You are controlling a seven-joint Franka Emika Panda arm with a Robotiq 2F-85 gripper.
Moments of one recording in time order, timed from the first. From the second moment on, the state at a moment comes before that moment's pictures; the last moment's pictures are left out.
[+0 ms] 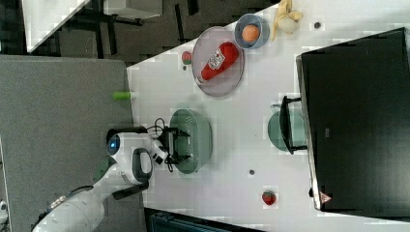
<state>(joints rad) 0.43 0.52 0.13 -2.20 0.34 1.11 1.00</state>
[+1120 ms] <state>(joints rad) 0.62 0.65 0.12 -1.98 0.34 1.08 1.12</state>
